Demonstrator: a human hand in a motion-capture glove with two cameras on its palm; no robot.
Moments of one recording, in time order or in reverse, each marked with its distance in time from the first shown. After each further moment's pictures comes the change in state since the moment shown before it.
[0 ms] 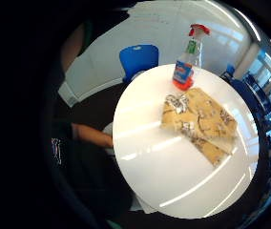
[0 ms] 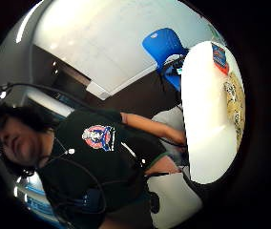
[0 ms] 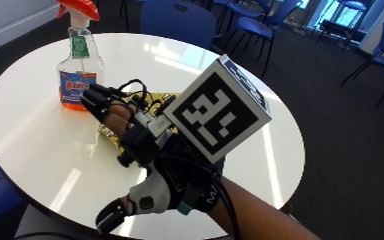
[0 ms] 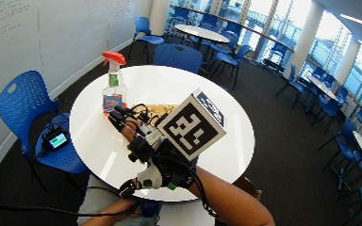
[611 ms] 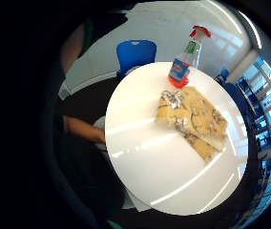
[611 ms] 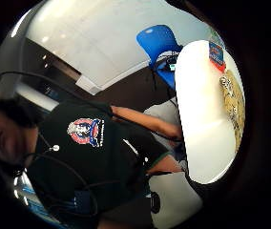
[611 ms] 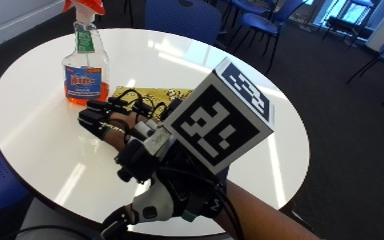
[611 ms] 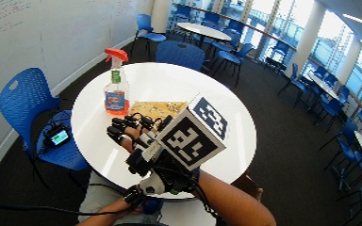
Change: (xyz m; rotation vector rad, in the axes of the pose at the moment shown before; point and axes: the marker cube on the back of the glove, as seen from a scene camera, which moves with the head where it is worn) arm -0.003 0.010 0.000 -0.043 0.107 -0.024
